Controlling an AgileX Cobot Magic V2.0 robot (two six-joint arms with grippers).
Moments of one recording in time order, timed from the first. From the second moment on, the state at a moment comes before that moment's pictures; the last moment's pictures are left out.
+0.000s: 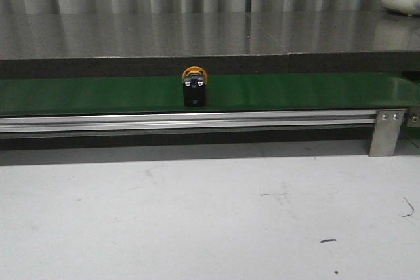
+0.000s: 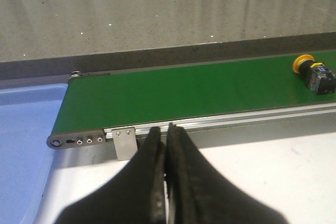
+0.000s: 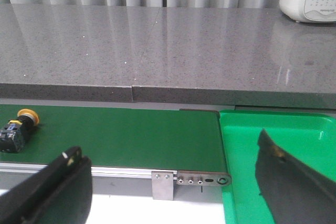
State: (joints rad) left arm -0.01 0.10 -0.38 -0.10 0.59 0.16; right arm 0.05 0.36 -0.52 0.08 0.36 -0.03
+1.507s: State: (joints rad) left arm -0.01 0.10 -0.38 -0.10 0.59 0.16; right arm 0.05 1.20 -0.96 0.17 0.44 -0.03
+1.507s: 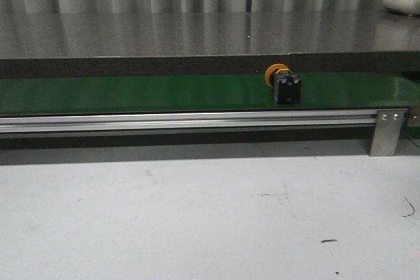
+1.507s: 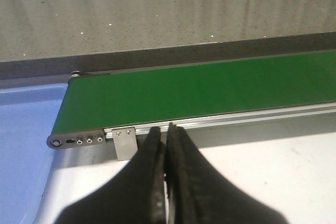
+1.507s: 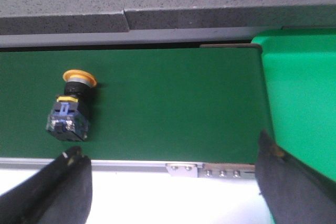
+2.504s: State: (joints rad) left arm -0.01 0.10 -0.38 -0.10 0.59 0.16; right arm 0.10 1.68 -1.30 0.22 0.60 -0.03
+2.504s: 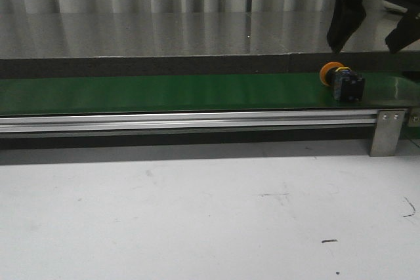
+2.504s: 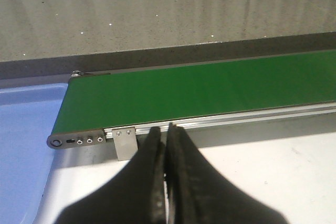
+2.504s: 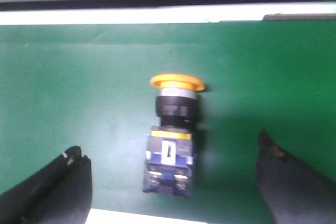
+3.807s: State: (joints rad) left arm -0.01 0.10 -0.38 -0.10 0.59 0.16; right arm -0.21 1.73 -1.45 0.11 0.69 -0.03
